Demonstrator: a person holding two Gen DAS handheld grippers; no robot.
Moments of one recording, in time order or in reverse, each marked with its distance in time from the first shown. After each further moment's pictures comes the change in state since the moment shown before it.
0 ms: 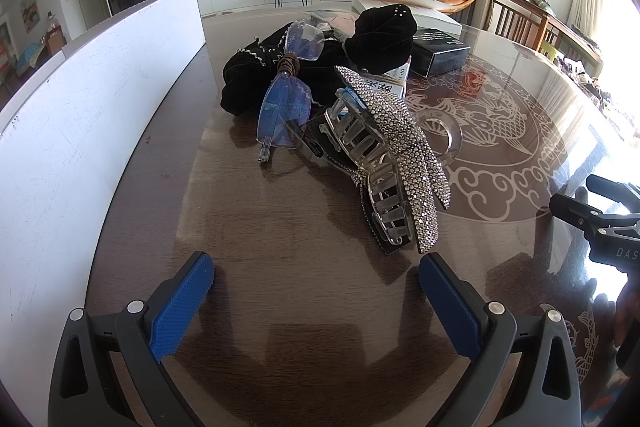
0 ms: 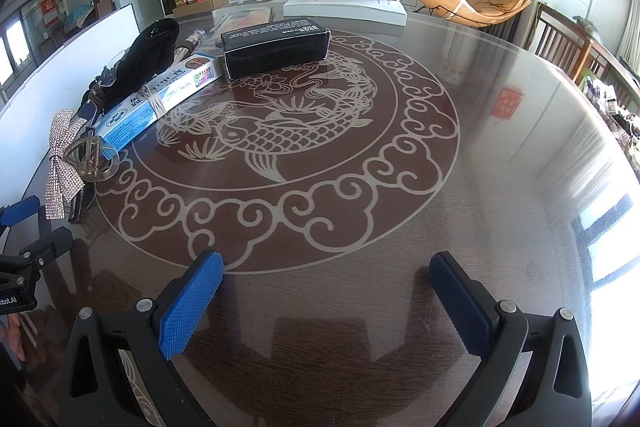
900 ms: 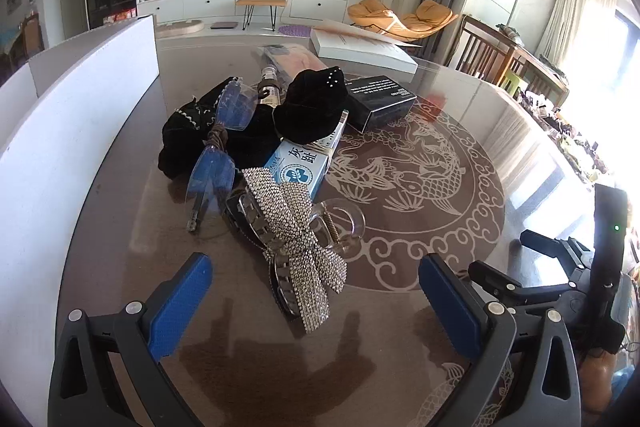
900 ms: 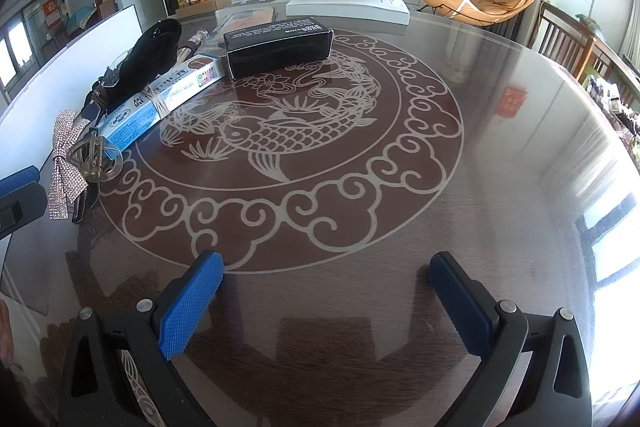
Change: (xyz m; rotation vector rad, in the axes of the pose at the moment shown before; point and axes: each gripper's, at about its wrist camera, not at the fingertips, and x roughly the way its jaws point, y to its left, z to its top) left arm -0.018 -0.030 0.051 -0.044 -0.043 -0.154; right arm -0.002 0.002 -0.002 0.005 0.003 0.018
